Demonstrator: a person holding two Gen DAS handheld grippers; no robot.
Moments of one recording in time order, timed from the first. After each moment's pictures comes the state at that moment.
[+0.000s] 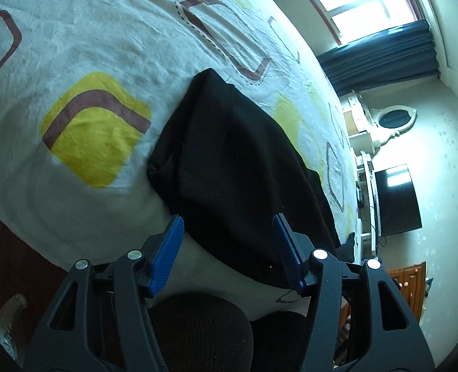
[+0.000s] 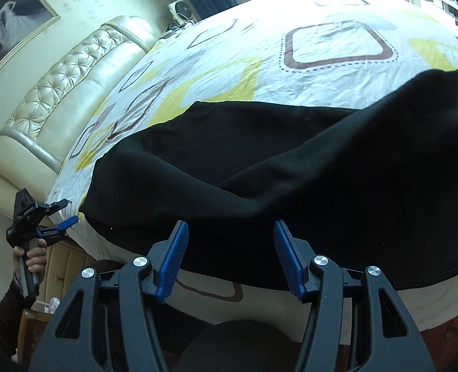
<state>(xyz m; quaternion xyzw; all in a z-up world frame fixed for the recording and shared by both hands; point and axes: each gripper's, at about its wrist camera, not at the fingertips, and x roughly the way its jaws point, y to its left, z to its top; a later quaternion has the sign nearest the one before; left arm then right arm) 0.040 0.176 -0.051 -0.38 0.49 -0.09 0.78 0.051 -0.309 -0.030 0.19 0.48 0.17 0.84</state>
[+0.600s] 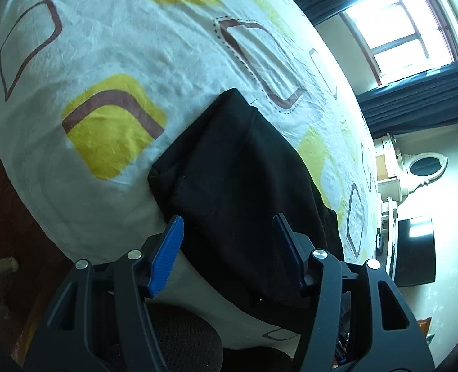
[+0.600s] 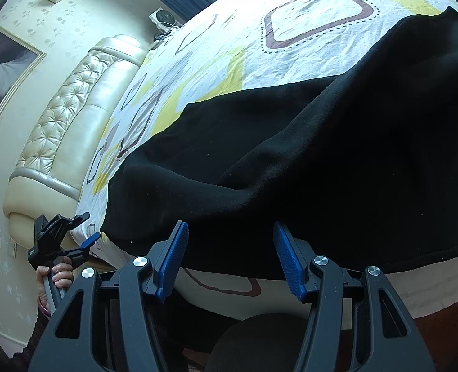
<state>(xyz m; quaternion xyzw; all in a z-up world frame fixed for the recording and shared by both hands) 0.041 0.162 -0.033 -0.41 0.47 0.02 0.78 0.052 -0.326 -0.046 0.28 0.50 0.17 0.80</state>
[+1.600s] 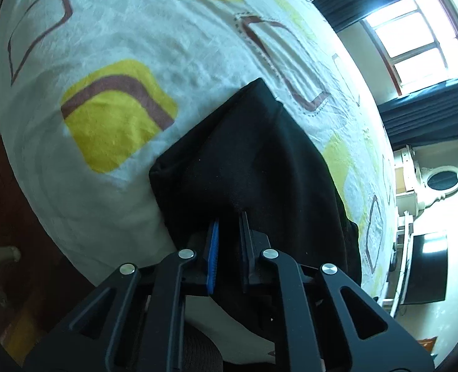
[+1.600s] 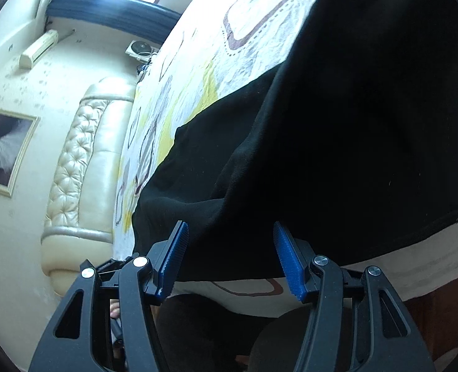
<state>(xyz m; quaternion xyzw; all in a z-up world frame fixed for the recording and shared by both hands) 0.053 0.147 -0.046 -0.40 0.47 0.08 0.79 0.049 -0.354 -0.065 0.45 0.48 0.14 0.74</state>
